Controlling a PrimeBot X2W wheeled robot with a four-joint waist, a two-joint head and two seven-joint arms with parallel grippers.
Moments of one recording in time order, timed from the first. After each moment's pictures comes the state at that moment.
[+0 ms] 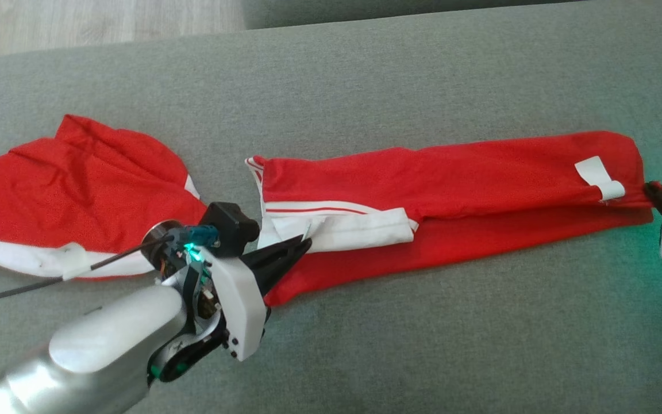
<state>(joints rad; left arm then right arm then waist) -0.77 0.61 -1.29 0.06 -0.99 0.00 0.20 -0.62 -0.71 0.67 0.73 0.80 0.13 0.33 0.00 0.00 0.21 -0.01</state>
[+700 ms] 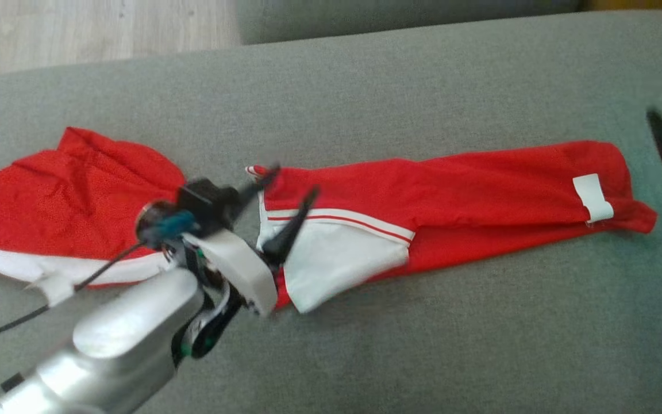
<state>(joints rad) -0.72 0.50 -1.16 0.15 -0.96 0.12 -0.03 -0.67 -0.64 0.48 0.74 0.73 0.13 0.14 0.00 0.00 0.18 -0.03</state>
